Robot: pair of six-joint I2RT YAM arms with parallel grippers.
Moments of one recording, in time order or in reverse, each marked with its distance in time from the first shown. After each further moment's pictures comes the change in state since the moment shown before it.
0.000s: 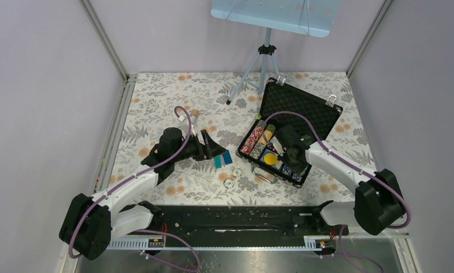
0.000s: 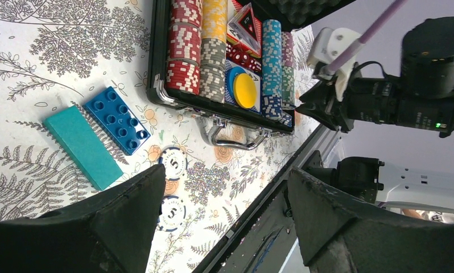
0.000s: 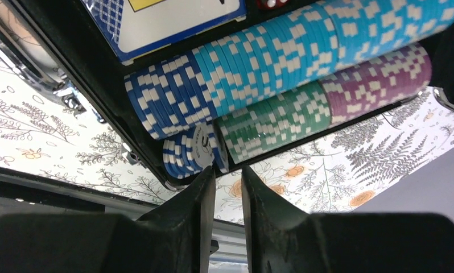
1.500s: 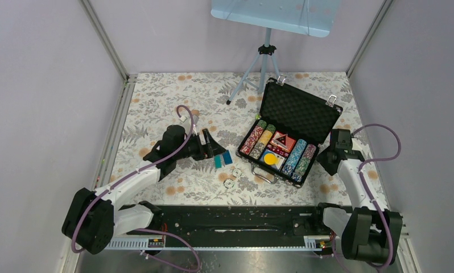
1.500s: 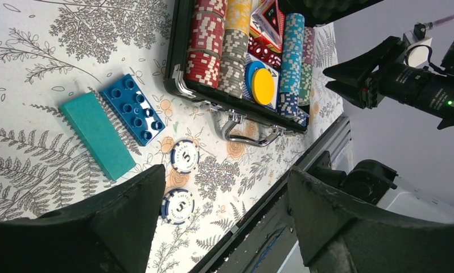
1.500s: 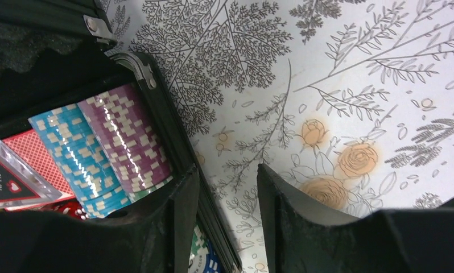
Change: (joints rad) left arm 0.003 0.054 0.046 -0.080 -0.019 0.000; right arm -0.660 -0.310 -0.236 0.267 -0.005 1.011
